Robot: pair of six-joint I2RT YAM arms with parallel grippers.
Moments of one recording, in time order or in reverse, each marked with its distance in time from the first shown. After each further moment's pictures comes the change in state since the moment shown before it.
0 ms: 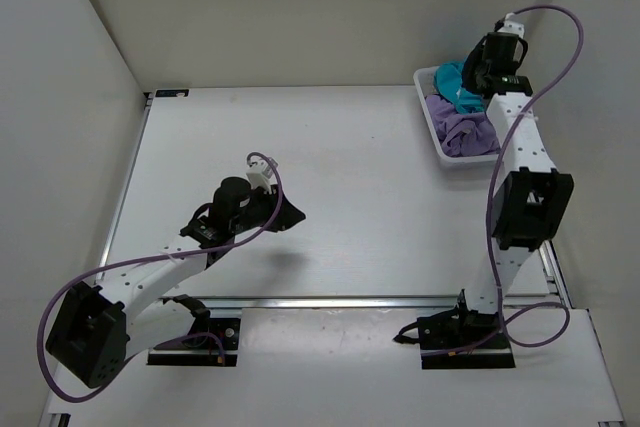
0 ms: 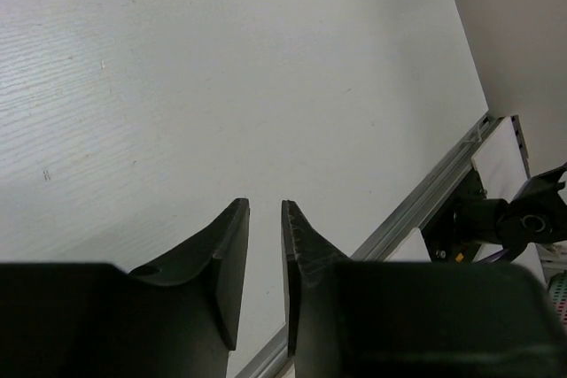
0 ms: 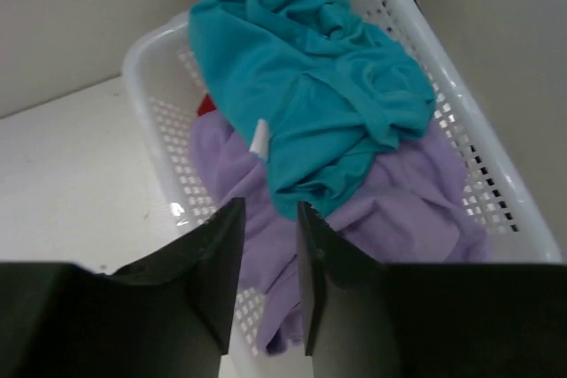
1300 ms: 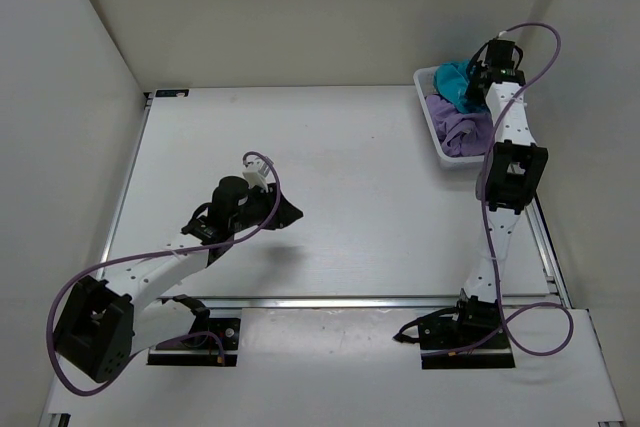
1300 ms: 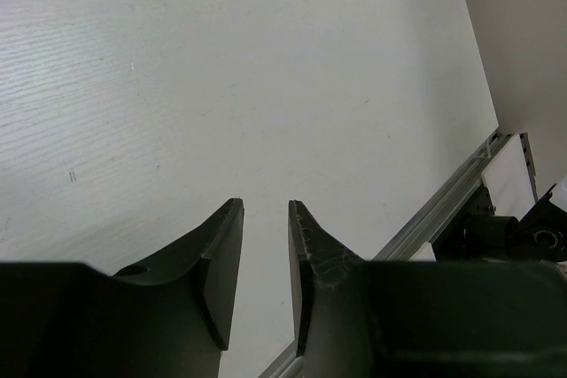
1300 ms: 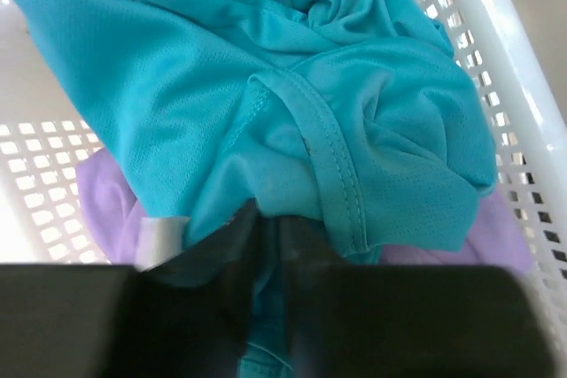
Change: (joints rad) left arm 0.044 0.036 -0.024 0.055 0.005 -0.011; right arm -0.120 0.557 0.553 -0.238 -0.129 -0.040
